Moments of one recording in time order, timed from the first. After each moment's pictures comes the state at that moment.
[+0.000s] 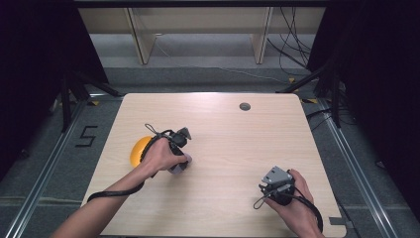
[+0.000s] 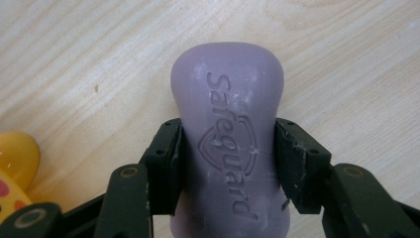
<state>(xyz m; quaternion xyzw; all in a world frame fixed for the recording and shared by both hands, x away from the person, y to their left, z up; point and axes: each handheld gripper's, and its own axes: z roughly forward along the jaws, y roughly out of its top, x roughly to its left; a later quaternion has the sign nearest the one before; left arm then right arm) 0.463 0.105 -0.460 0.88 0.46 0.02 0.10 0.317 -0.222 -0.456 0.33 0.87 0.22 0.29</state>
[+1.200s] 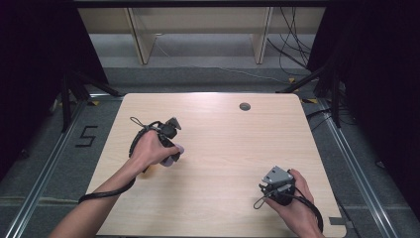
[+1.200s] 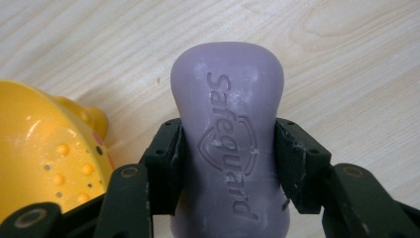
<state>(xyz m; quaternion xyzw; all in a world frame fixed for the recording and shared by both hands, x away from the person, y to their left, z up) 0.463 0.130 -0.422 0.86 0.50 0.05 0.12 0.316 -0.223 -0.455 0.33 0.87 0.22 0.29</state>
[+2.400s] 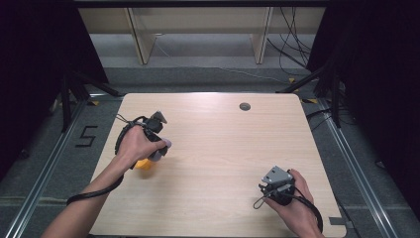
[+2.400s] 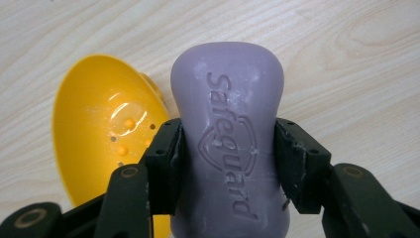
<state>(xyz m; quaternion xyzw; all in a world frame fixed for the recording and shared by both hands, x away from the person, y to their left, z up) 0.467 0.166 -0.408 0.83 0.54 0.07 0.13 0.317 -0.222 -0.455 0.33 0.87 0.22 0.29</state>
